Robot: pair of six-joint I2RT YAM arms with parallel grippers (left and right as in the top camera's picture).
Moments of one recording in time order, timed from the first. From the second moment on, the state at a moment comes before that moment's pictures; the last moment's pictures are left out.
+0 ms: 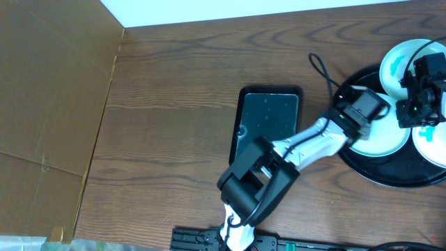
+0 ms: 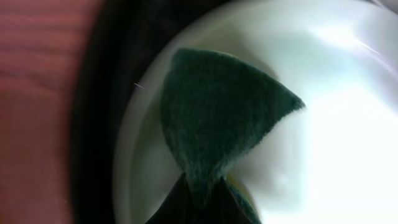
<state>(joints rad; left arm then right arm) -0.76 1.99 1.26 -0.38 -0.24 -0.56 0.16 1.90 1.18 -0.65 -0.07 0.04</state>
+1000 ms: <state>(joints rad) -0.52 1.52 1.24 -0.77 -0.36 -0.46 0.41 1.65 1.18 -0.64 0.32 0.02</state>
